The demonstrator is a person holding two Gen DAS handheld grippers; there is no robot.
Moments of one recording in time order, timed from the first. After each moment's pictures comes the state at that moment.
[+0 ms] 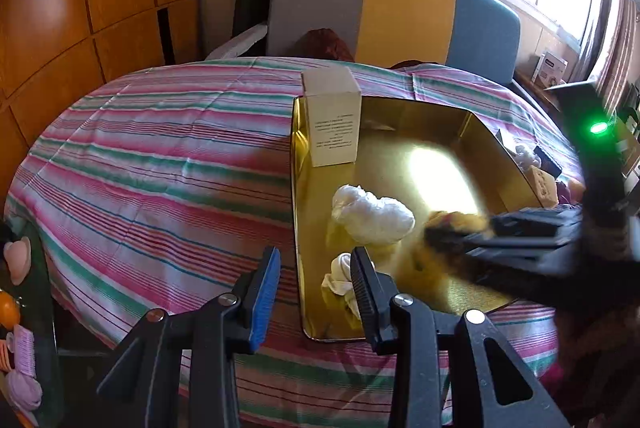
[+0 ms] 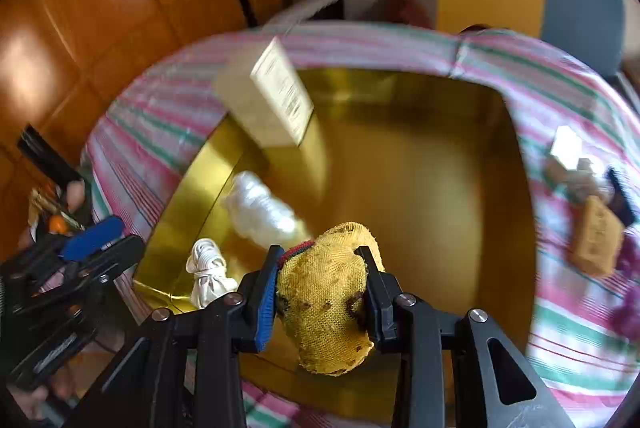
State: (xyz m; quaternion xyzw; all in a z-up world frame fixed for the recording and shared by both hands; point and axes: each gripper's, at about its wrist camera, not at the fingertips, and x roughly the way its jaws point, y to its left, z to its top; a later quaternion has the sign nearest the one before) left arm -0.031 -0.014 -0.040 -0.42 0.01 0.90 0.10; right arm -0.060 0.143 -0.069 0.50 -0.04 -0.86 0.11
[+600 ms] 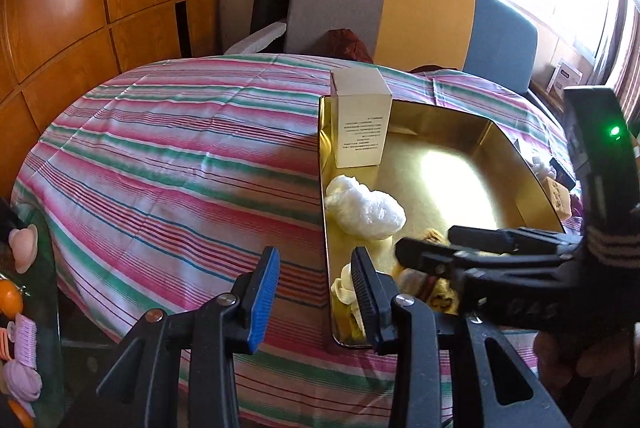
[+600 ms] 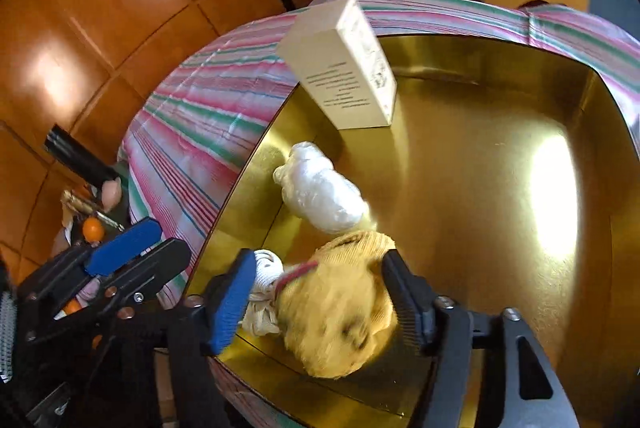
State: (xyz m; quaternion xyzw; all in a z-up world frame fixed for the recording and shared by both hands) left arm -0.036 -0.028 -0.043 -0.42 -0.01 0.90 0.08; right arm -0.070 0.120 -0.082 0.49 -0.12 -0.85 0.18
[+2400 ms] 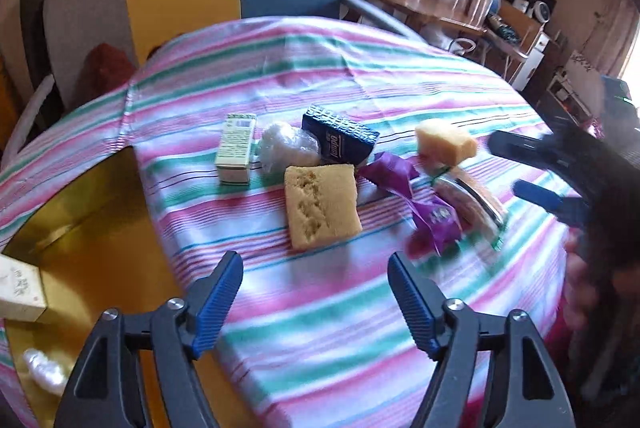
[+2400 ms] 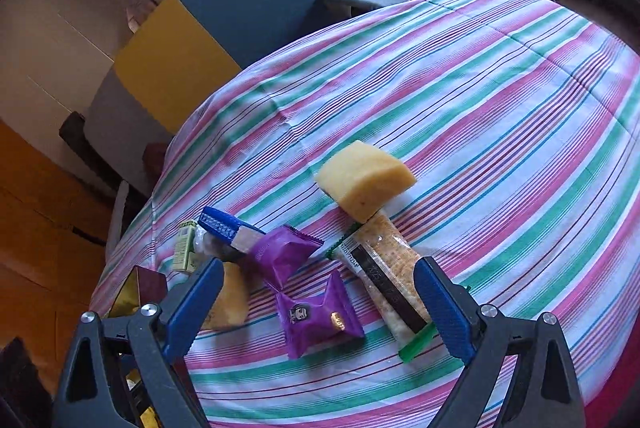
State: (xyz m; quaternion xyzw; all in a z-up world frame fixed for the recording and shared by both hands) left arm -0.073 0.324 -0.036 -0.48 0.14 0.80 0.33; right arm 0.081 0.539 -0.050 0.35 -0.39 -0.82 -0.21
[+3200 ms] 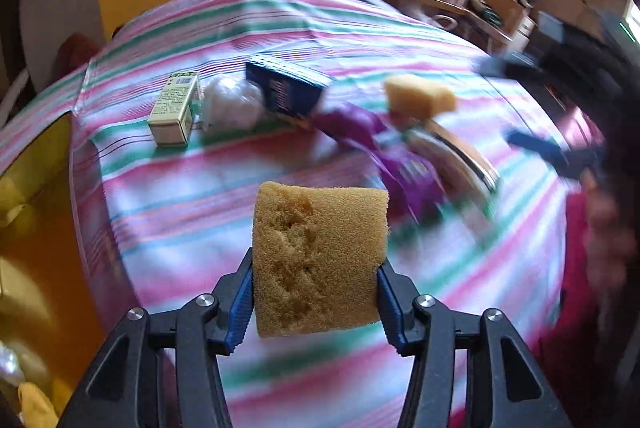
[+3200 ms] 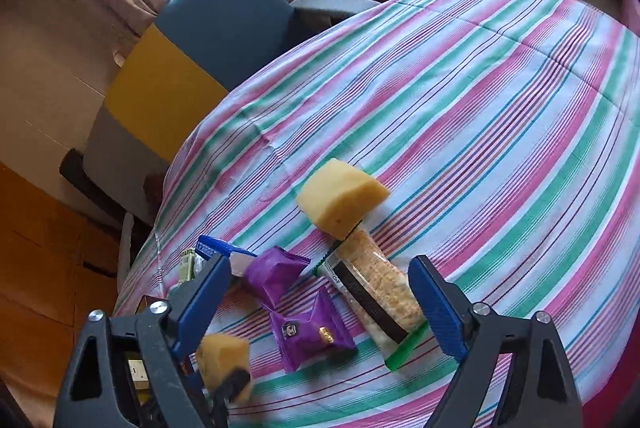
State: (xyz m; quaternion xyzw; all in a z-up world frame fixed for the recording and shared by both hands) left arm -0.022 0.328 -0.073 -0.48 0.15 0.78 0.37; right arm 0.089 0.555 -0.051 0.32 -0.43 -0.81 -0.23
